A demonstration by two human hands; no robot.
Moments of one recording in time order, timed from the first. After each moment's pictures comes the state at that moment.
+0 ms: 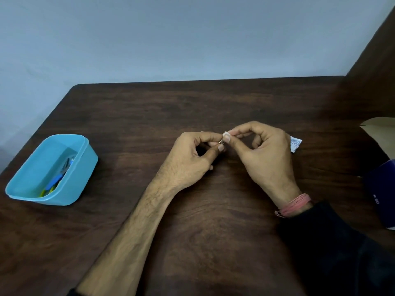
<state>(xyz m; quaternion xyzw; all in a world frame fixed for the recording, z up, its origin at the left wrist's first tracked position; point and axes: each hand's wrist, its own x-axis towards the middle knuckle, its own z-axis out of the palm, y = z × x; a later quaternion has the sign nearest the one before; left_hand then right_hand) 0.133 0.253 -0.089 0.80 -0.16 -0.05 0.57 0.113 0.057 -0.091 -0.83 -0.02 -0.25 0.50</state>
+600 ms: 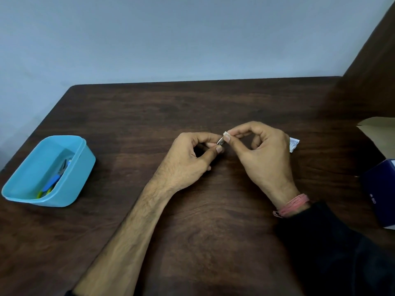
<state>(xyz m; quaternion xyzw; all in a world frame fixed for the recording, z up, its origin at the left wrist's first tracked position) 0.134 0.252 -0.088 0.81 -0.16 -0.06 0.57 0.112 0.055 -0.091 -0.83 -0.02 -0.26 0.49</state>
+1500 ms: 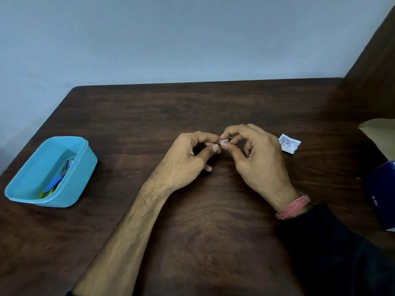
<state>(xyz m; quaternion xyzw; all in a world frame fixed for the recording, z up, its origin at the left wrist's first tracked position) 0.137 0.259 -0.085 0.79 -0.17 -0.08 0.58 0.114 0.055 -0.093 -0.88 -0.11 -0.23 0.40</state>
